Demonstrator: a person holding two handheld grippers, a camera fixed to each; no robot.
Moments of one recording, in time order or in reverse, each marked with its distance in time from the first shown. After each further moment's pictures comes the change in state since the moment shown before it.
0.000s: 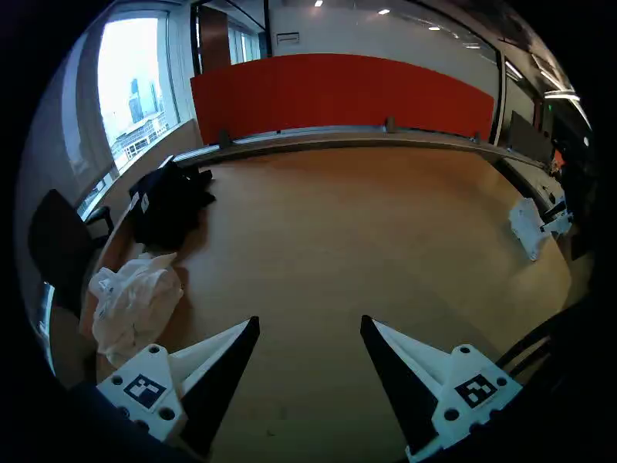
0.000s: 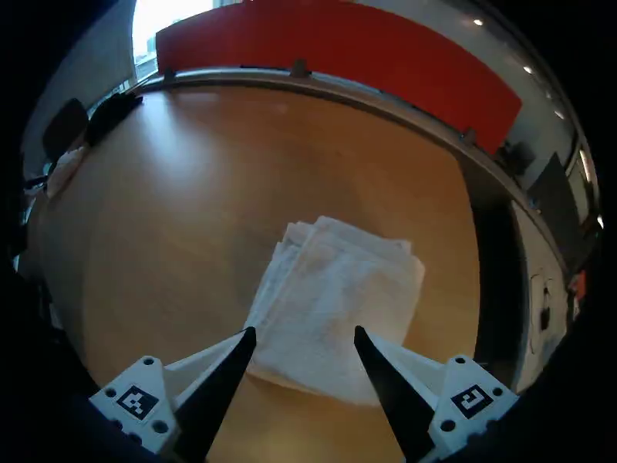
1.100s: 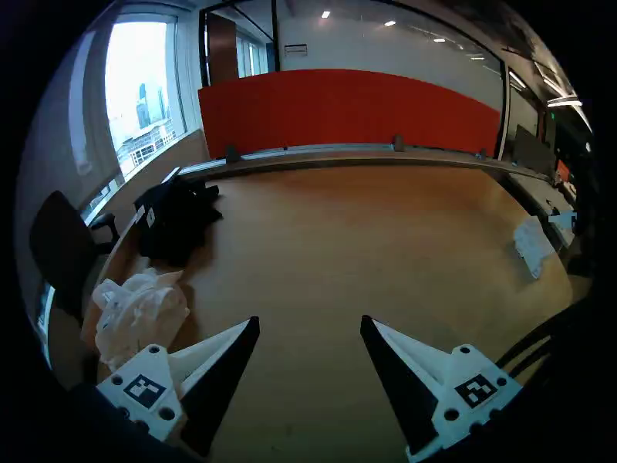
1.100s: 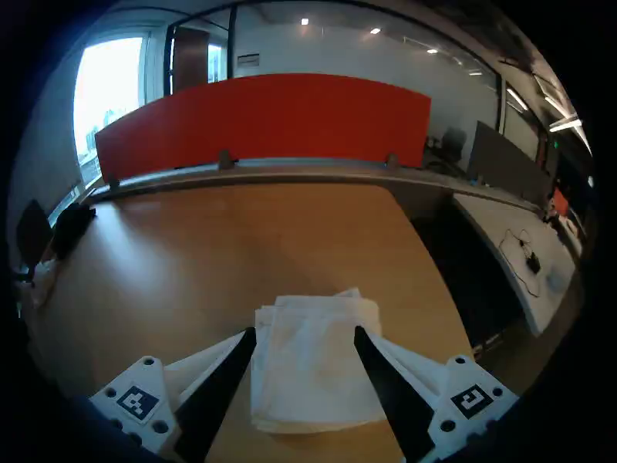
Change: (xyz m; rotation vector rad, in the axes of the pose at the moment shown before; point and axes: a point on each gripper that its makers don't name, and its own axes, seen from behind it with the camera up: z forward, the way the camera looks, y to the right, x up) left arm 0.032 -0.010 0.006 0.023 0.067 -0.023; right arm 0.067 0.018 -0.033 -0.176 0.354 0.331
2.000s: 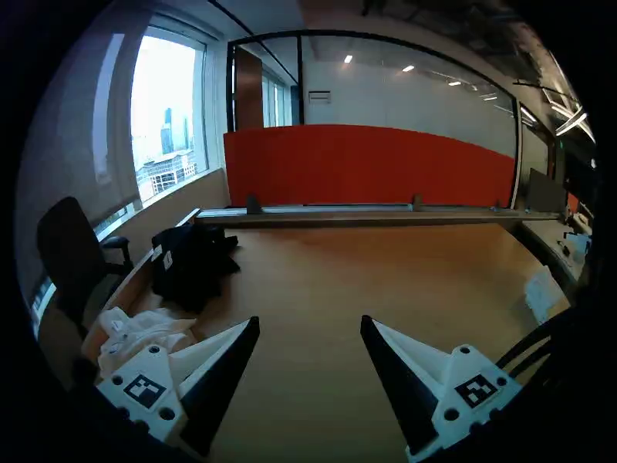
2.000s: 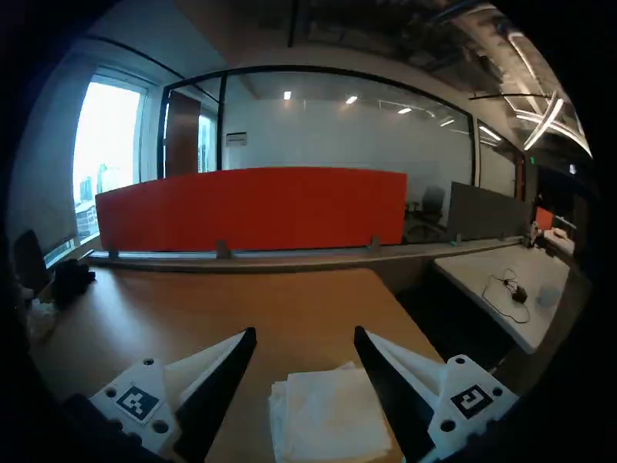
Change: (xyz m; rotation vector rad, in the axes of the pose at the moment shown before) left arm 0.073 -0.019 0.006 0.074 0.234 -0.073; right arm 0.087 -0.012 -0.039 -0.061 0.363 0.043
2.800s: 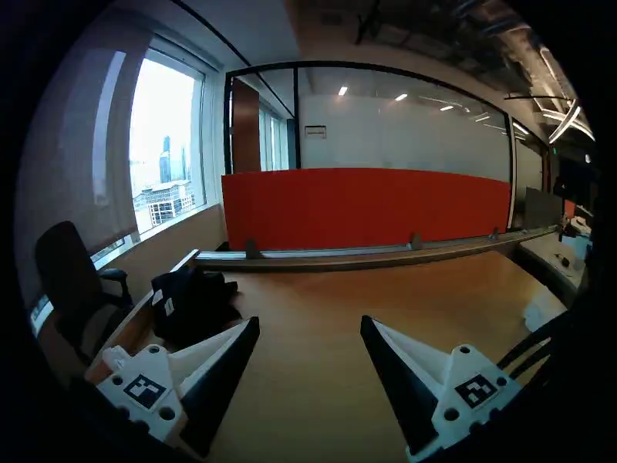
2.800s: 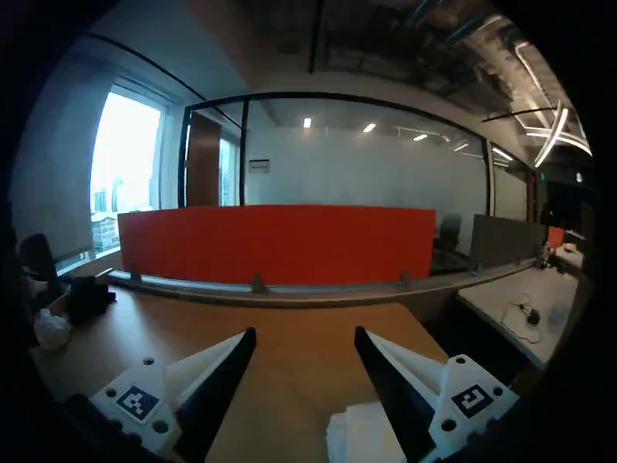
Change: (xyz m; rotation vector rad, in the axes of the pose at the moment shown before) left arm 0.064 -0.005 0.010 -0.018 0.158 0.014; right arm 0.055 -0.099 -0.007 0.079 0.124 -0.026
